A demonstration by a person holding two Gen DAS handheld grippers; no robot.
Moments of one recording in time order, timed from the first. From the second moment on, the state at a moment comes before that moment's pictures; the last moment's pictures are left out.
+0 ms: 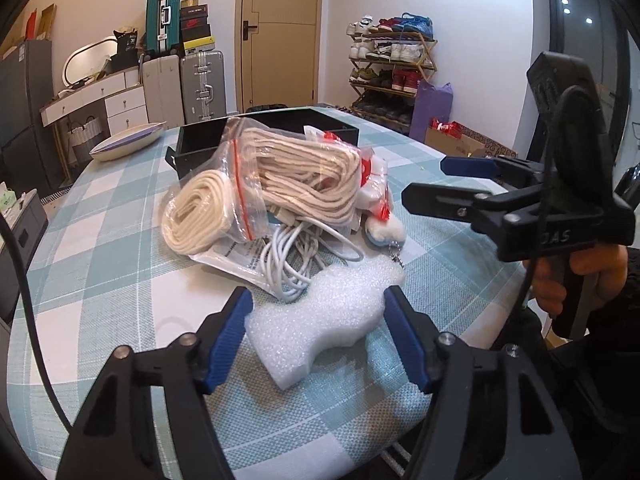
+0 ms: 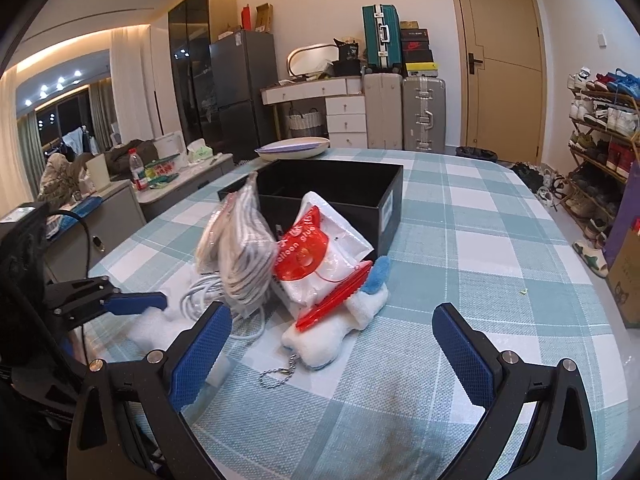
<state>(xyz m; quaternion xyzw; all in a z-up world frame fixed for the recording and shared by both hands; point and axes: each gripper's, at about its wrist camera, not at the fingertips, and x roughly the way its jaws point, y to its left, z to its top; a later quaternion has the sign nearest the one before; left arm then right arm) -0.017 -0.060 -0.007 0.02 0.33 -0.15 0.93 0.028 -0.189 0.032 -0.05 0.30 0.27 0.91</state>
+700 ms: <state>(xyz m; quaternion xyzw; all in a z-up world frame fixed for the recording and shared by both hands) -0.014 -0.021 0.022 -0.03 0.28 -0.12 0.95 0.059 -0.133 0.027 -0.22 0.30 0.22 0.90</state>
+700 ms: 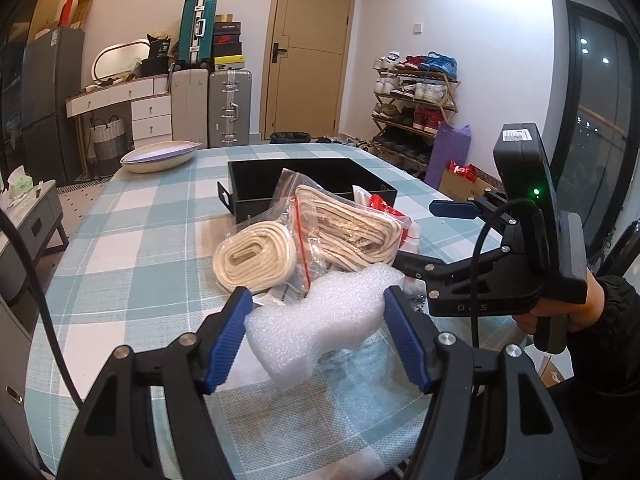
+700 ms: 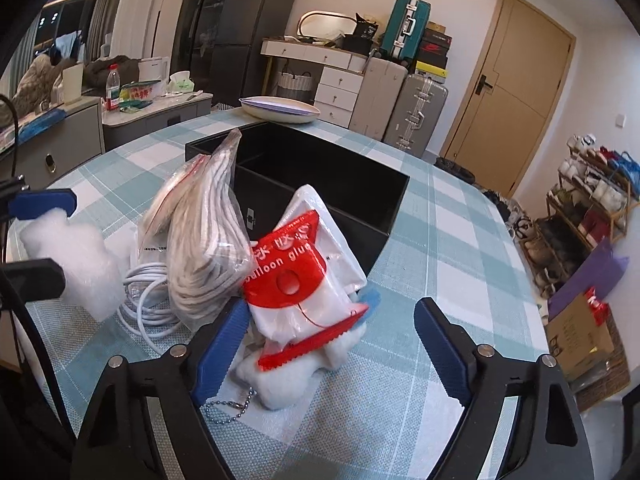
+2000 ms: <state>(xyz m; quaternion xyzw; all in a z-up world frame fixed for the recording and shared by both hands) 0.036 0.020 0.072 -0.05 0.22 -0.05 0.97 0.040 -0.216 0.134 0.02 0.19 0.28 0.94</state>
